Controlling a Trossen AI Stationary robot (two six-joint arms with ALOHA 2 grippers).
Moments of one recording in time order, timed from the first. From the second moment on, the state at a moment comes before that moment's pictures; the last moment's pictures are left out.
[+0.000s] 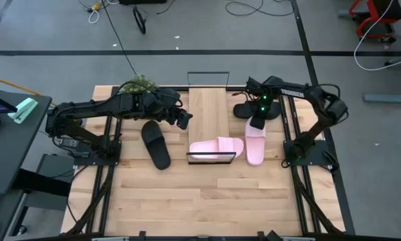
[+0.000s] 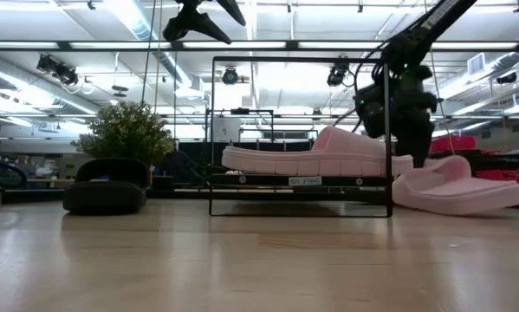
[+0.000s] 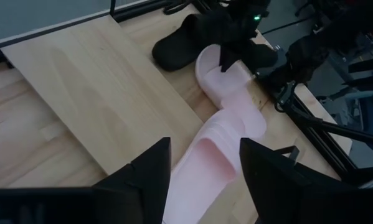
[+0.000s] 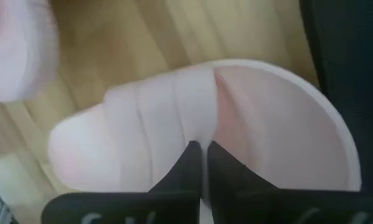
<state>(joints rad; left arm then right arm) 0.12 1.38 1.40 -0.66 -0.20 -0.76 -0.81 1.61 1.02 -1.15 -0.33 -0.40</state>
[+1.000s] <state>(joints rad) 0.12 1.38 1.40 -0.66 -0.29 -0.69 -0.81 0.95 1.02 -1.02 -0.11 0.27</state>
